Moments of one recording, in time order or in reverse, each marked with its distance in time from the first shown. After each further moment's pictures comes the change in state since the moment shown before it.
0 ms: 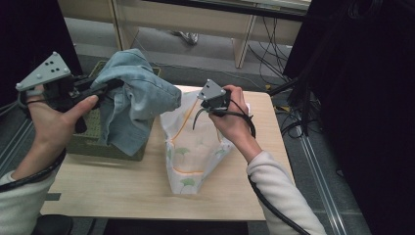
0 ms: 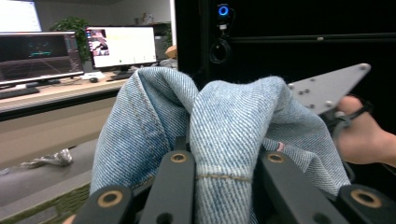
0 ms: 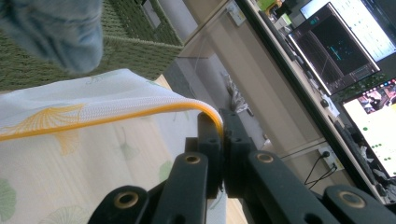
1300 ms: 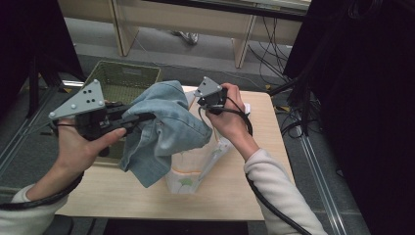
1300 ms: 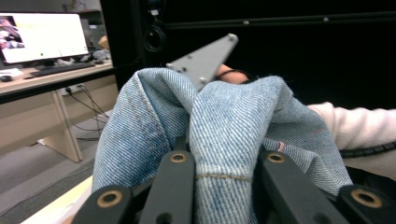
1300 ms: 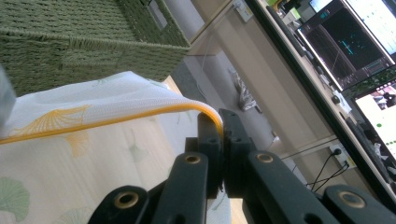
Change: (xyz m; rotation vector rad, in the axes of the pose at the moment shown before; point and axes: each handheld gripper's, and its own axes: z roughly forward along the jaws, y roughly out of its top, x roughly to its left) left arm -0.068 -0.012 0.017 0.063 -0.247 0.032; right arm 0.002 0.009 0.005 0.014 0.037 0.033
